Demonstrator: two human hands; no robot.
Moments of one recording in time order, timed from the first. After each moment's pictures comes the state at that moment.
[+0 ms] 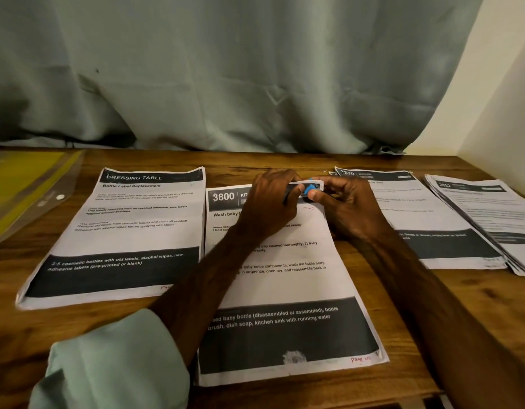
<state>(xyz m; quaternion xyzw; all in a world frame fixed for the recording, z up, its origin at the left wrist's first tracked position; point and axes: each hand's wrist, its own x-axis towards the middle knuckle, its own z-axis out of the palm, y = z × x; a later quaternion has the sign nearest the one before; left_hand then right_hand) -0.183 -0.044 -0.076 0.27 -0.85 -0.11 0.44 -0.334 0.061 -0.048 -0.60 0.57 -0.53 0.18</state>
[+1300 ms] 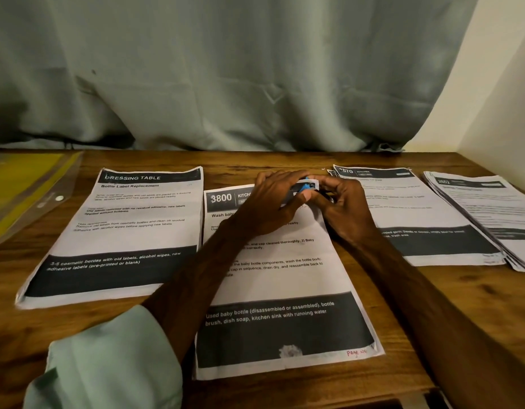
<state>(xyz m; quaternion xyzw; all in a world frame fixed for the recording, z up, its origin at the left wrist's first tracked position) -0.176 -0.048 -0.069 0.21 -0.91 -0.13 0.33 -0.330 0.057 -0.060 -0.62 0.57 -0.53 0.11</state>
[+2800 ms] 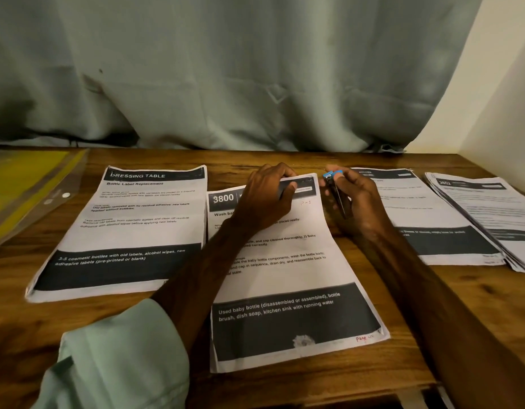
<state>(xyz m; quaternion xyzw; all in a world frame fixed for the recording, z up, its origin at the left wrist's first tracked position) -0.170 -0.049 -0.069 0.27 -0.85 -0.16 0.43 -0.337 0.059 -0.050 -0.42 0.59 -0.64 0.28</state>
